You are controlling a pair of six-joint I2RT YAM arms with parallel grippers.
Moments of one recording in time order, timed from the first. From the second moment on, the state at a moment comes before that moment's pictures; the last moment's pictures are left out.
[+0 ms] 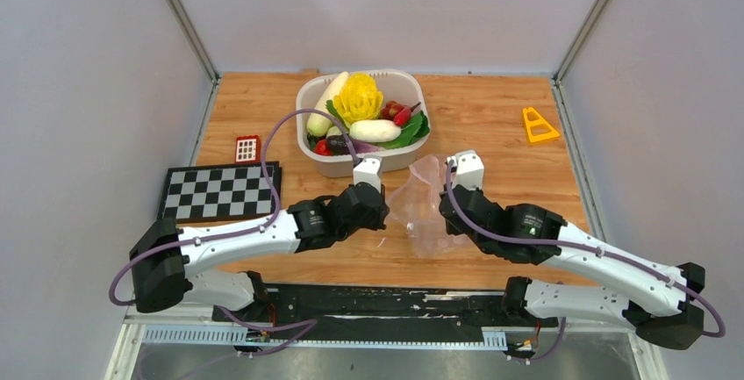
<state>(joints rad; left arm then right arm) -1.14 1.25 0.82 -0.21 -0.40 -0.72 1.15 0.93 0.99 -0.88 0.63 0.62</state>
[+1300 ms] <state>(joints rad) -1.00 1.41 0.92 -0.09 -0.09 -0.58 0.97 0.89 0.90 -0.76 0.44 0.50</state>
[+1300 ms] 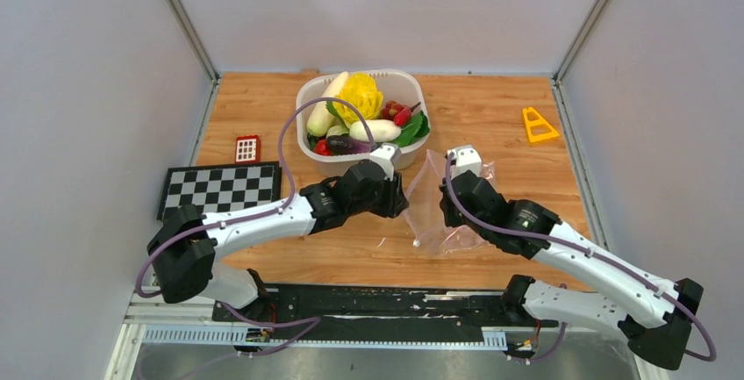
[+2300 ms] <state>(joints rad) -0.73 1.12 1.04 -0.30 -0.13 -0.32 0.82 1.05 0.88 -0.51 0.21 0.50</state>
